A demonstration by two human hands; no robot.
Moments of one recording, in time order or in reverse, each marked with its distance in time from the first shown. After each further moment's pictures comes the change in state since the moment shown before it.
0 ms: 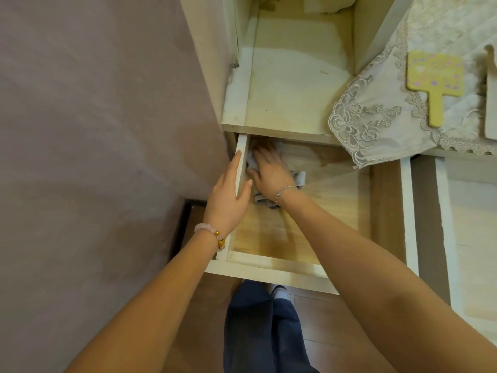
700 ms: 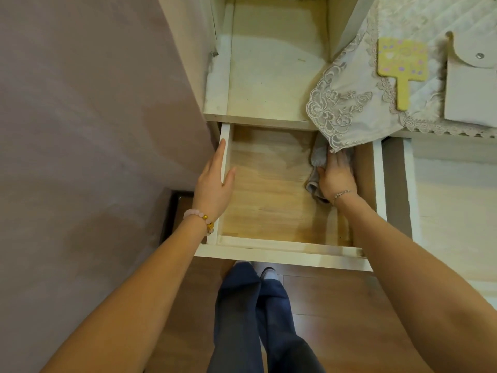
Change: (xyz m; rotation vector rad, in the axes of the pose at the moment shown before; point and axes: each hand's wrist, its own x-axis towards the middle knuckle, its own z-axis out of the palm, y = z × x) left_hand 0.001 0.002 -0.003 -0.017 -0.049 -0.012; right_hand -0.090 0.114 -0.049 0.055 0.149 0.442
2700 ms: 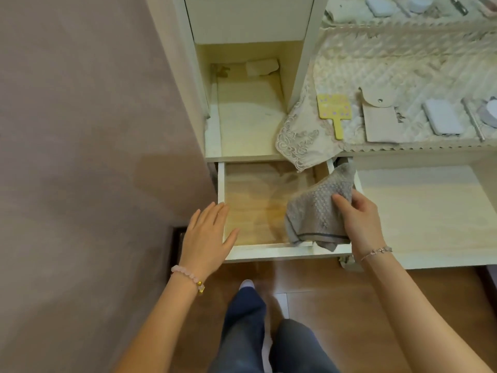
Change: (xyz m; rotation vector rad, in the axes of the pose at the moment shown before) left_hand -0.097 0.043 -0.076 0.703 -0.136 0.333; right_hand -0.172 -0.083 -0.162 0.907 0.205 0.350
